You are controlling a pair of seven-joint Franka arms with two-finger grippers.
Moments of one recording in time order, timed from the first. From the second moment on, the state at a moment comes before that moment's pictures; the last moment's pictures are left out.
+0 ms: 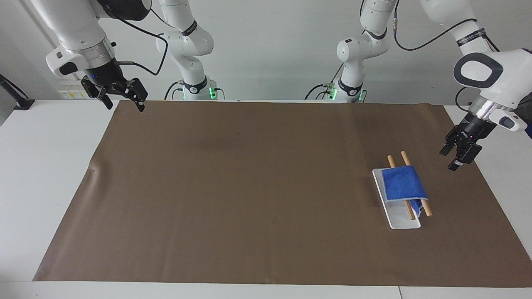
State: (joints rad) left arm 0.24 0.02 -0.04 -1.96 -0.39 2.16 -0.66; right arm 0.04 -0.01 -0.11 -1.55 -0.01 1.53 0.03
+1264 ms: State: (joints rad) left arm -0.09 -0.06 -0.03 -1.83 -0.05 1.86 -0.24; right arm 0.05 -0.03 -0.09 -1.56 0.00 1.52 0.03
